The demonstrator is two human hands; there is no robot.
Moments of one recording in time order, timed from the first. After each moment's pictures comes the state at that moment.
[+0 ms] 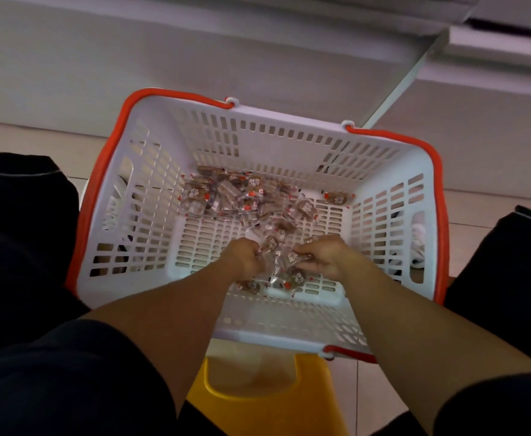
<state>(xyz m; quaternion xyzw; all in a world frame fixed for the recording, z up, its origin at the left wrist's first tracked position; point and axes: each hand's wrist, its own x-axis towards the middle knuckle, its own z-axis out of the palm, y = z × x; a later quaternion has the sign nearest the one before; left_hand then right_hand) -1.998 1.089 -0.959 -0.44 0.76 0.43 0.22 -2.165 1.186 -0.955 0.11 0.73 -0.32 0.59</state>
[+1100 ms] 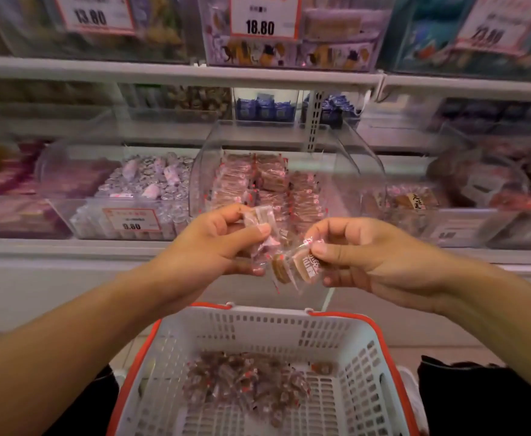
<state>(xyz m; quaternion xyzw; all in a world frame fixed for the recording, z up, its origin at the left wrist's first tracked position) -2.027 0.996 -0.561 -0.19 0.65 0.71 -0.20 -2.200 1.143 -0.542 -0.36 0.55 -0.53 0.54</state>
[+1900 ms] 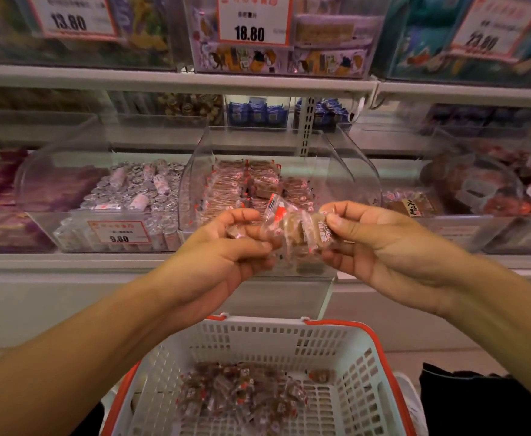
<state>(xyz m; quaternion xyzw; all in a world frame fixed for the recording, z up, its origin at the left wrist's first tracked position) -2.046 0.996 -0.558 -0.18 0.48 0.83 -0.21 -2.210 1.137 -0.527 -0.27 0.51 -0.63 0.52</state>
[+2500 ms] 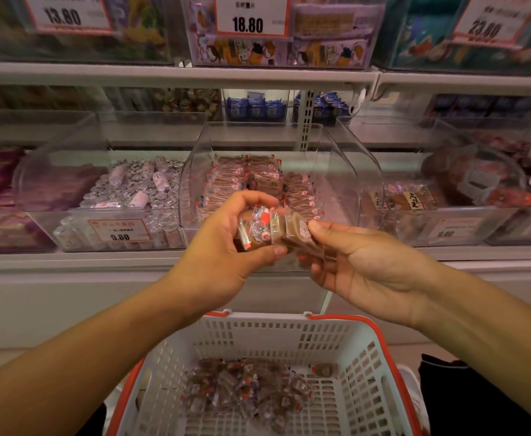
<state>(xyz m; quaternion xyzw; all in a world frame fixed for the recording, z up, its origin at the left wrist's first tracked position) -2.043 0.999 -0.557 -0.14 0.74 0.61 -0.27 -2.183 1.124 -0.543 -0.14 0.54 -0.64 0.53</state>
